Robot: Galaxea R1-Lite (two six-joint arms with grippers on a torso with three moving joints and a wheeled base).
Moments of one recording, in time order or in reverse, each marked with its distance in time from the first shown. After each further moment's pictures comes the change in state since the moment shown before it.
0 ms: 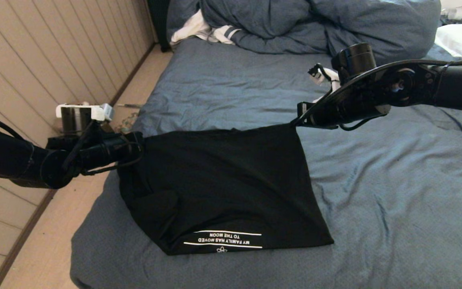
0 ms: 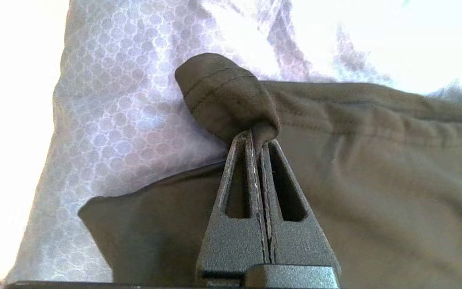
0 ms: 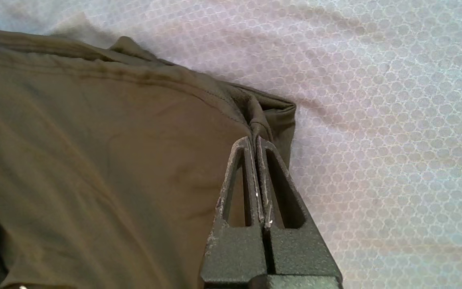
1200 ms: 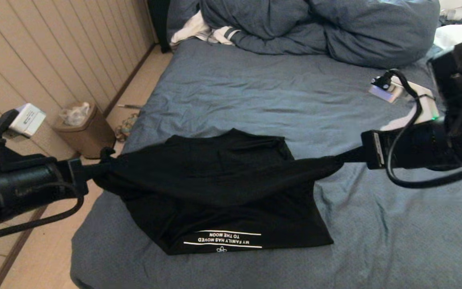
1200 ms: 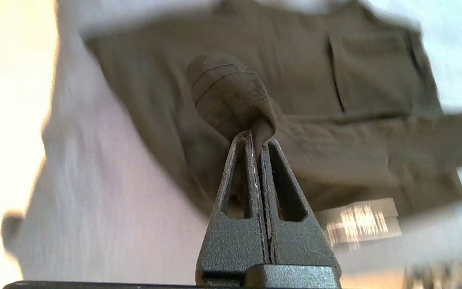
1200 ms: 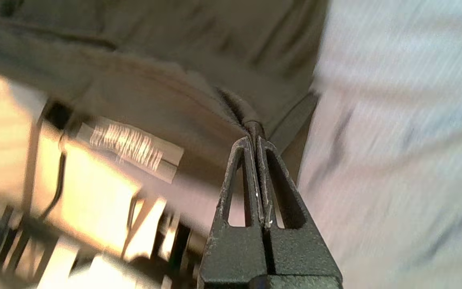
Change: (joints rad) left arm -0.129 -0.711 0.385 0.356 0.006 0.081; right arm 0.085 -0.569 0.609 0.067 0.007 0.003
